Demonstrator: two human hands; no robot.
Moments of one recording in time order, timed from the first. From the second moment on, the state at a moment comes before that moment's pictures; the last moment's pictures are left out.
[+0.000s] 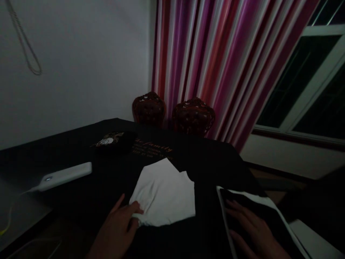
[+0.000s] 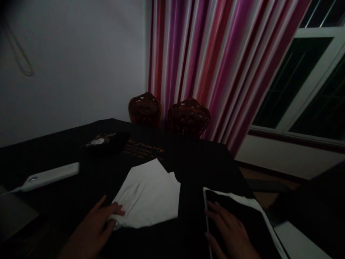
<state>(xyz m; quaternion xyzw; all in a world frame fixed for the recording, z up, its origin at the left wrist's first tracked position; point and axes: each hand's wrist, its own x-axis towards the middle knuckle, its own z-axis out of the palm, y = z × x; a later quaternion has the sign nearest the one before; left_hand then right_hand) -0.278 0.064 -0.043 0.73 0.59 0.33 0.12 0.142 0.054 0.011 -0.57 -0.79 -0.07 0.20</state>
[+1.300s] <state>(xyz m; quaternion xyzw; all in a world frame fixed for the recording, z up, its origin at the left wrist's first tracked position) -0.176 0.074 -0.015 0.51 0.42 0.65 0.37 0.000 0.108 0.002 -0.69 -0.71 0.00 0.12</state>
